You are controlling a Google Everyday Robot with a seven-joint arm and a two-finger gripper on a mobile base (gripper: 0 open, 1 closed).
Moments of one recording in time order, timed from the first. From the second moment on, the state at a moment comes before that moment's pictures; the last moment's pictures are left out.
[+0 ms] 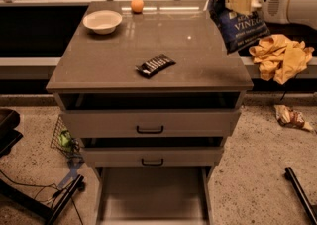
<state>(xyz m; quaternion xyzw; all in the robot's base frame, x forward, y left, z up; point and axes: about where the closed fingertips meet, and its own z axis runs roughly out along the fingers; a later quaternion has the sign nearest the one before) 0.669 -0.191 1.020 -0.27 0.74 0.18 0.59</state>
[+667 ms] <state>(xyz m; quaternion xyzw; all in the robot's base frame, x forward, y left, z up) 0.742 -0.133 1.066 -0.30 0.70 0.21 0.61</state>
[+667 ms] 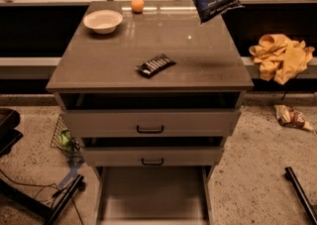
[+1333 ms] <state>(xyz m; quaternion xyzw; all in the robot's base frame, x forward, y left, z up) 0.766 -0.122 1.066 -0.29 0.70 0.21 0.62</state>
